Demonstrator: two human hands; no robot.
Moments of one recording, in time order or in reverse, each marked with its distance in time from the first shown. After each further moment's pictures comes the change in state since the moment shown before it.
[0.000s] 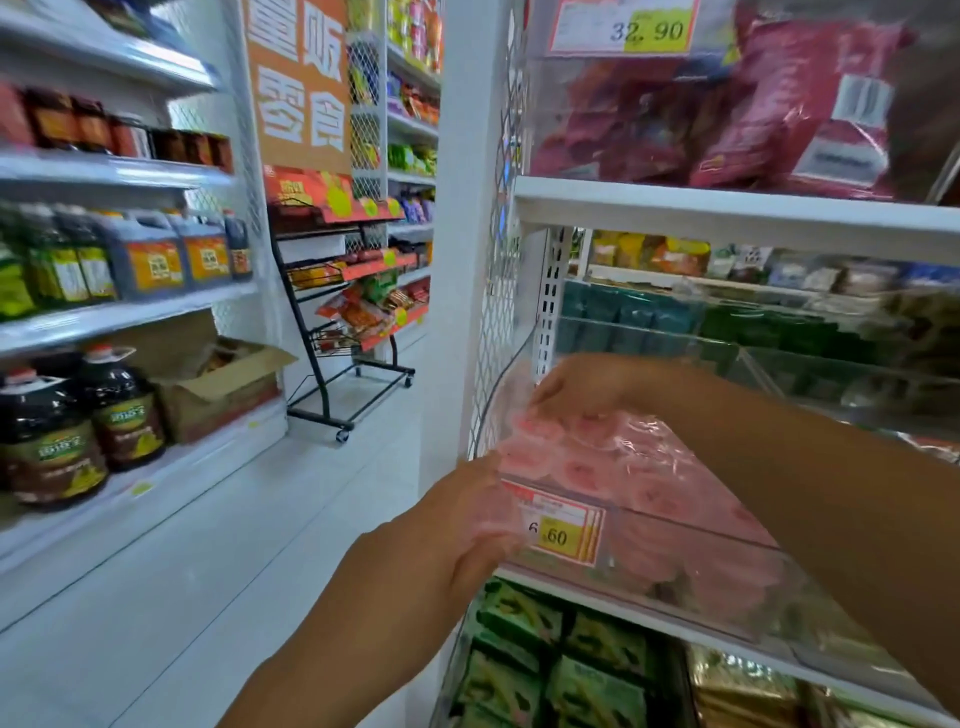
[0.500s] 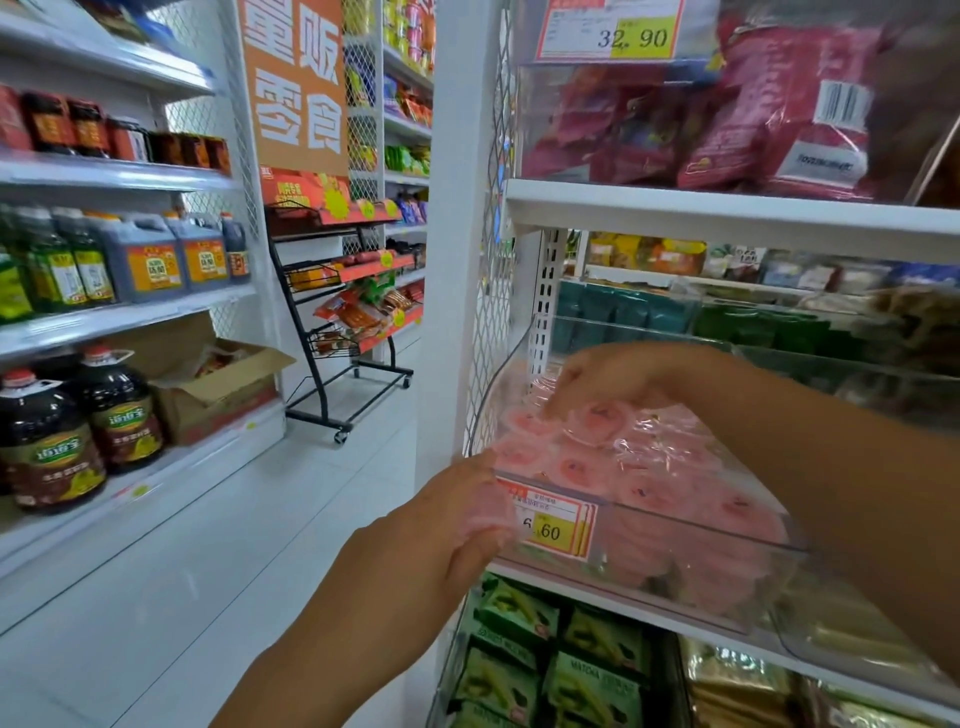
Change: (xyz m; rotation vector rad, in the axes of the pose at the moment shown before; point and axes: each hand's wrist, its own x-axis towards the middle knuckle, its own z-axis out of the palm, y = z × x) left_hand 0.001 0.005 -0.002 0.044 -0.025 -0.015; right_hand -0.012 0.012 -0.016 0.222 -0.130 0.084
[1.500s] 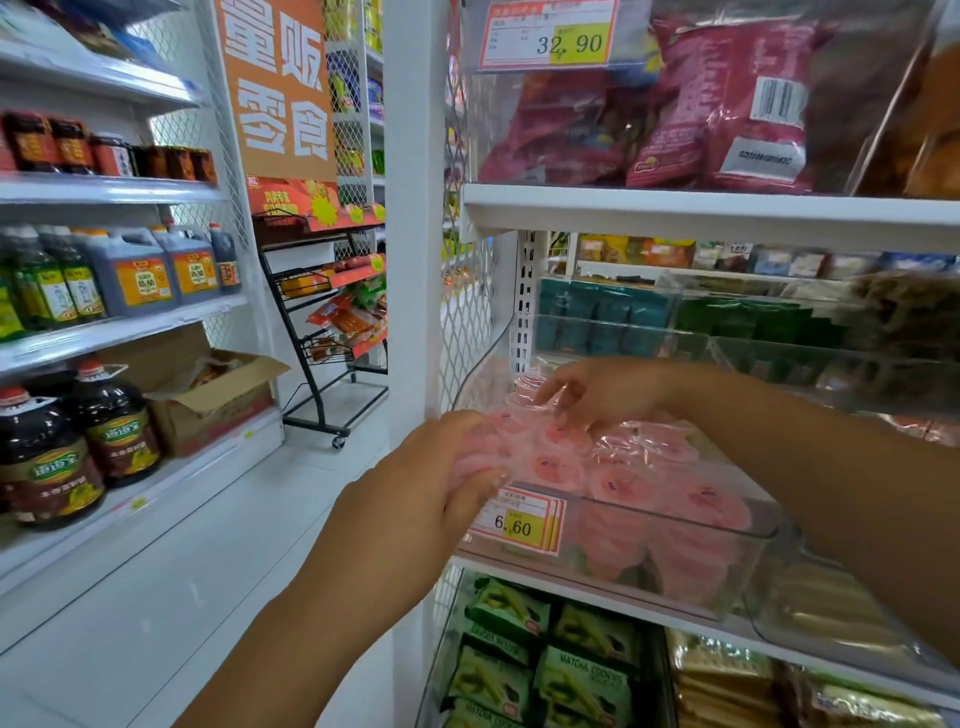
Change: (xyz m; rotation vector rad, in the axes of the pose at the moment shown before) left_hand 0.025 0.017 -0.005 0.008 0.130 -0.082; right_hand -0.013 0.030 0.003 0.038 0.034 -0.103
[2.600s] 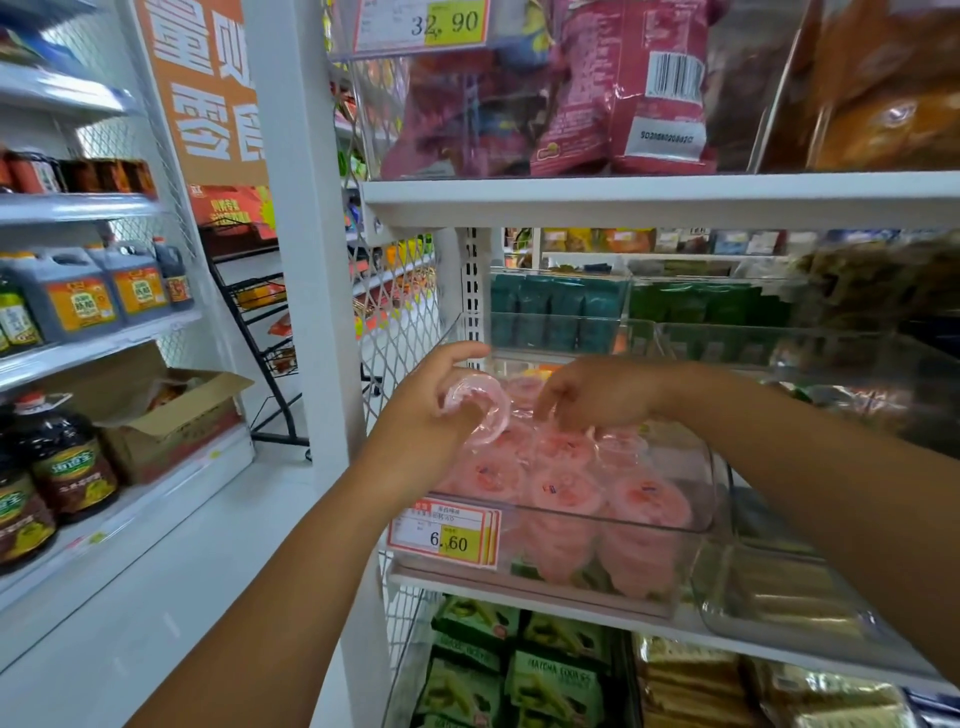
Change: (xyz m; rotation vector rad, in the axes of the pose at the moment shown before) left_hand 0.093 0.011 0.043 -0.483 -0.018 -0.047; right_hand -0.032 0.026 -0.015 -0.159 0.055 0.039
